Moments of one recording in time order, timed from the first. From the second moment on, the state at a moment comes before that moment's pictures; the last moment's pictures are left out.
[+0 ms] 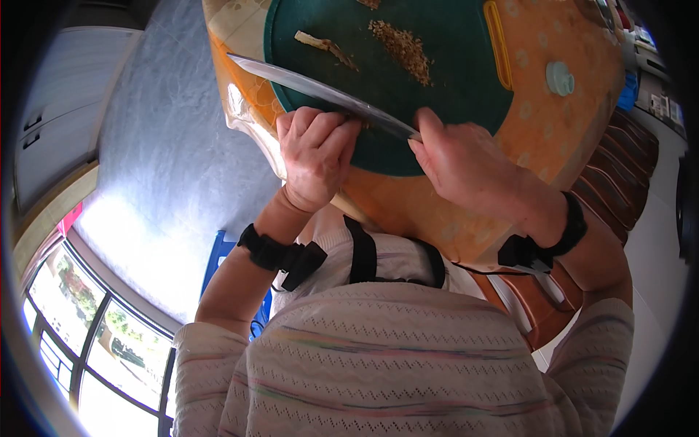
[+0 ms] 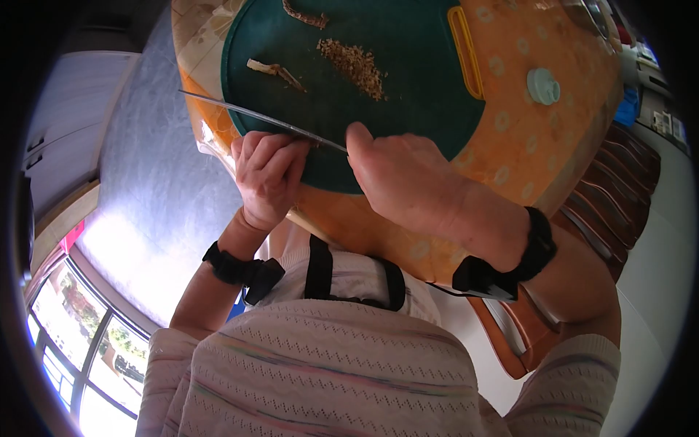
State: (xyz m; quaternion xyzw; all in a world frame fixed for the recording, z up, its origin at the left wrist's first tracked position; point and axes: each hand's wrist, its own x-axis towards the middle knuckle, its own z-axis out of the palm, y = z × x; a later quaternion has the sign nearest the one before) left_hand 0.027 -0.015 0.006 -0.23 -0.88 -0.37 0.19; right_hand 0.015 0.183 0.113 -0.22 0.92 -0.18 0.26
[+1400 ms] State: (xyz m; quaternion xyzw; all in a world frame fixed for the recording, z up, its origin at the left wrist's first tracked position) left_hand 0.026 -0.002 0.011 -0.25 -0.87 -0.40 0.16; right_hand 0.035 0.183 0.105 -0.16 0.93 -0.16 0.29
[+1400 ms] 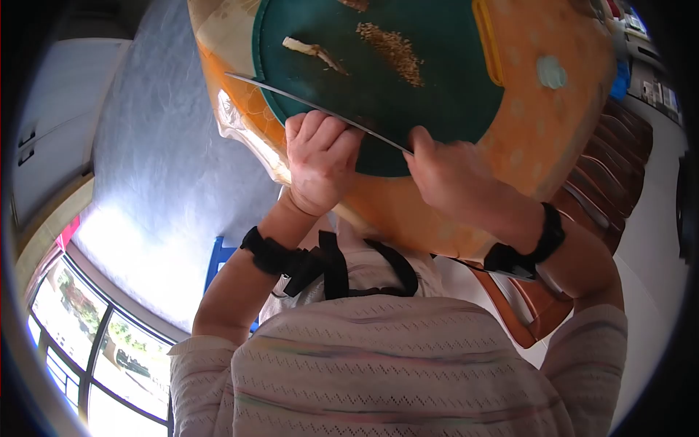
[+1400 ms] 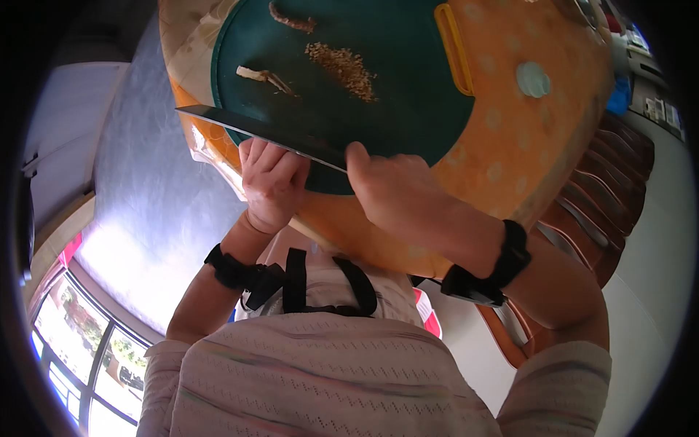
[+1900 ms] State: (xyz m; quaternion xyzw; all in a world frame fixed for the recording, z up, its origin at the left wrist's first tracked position) left_hand 0.037 0.009 0.010 -0.20 -0.89 -0.35 0.21; right_hand 0.021 0.175 0.100 -0.21 0.94 -0.19 0.21
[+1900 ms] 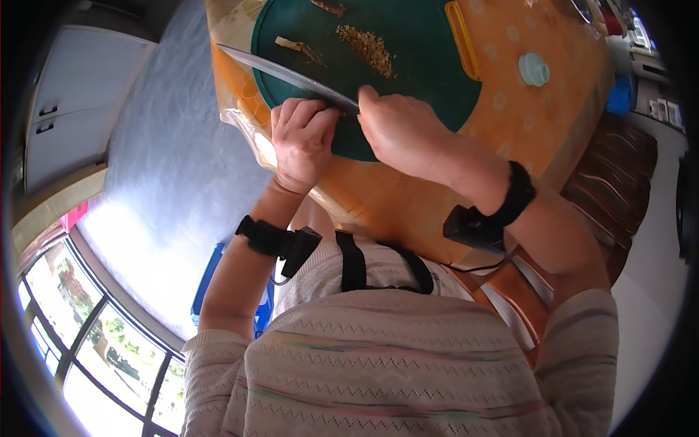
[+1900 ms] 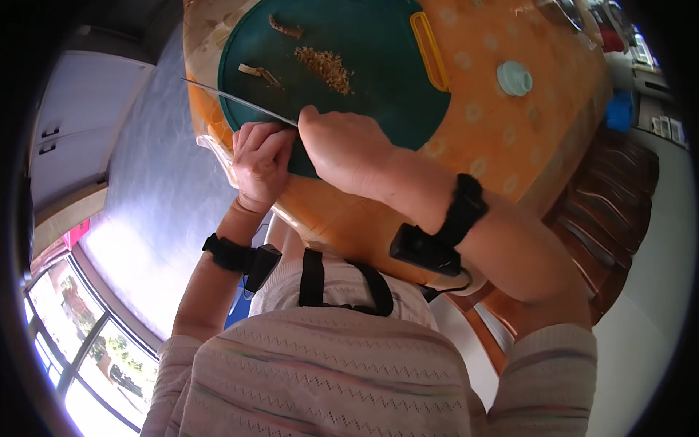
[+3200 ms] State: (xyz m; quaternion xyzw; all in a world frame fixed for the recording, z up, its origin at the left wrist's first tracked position) left_hand 0.040 -0.006 0.033 -0.18 -0.88 -0.40 0.16; right_hand 0.024 0.184 0.101 -0.21 0.93 -0.19 0.23
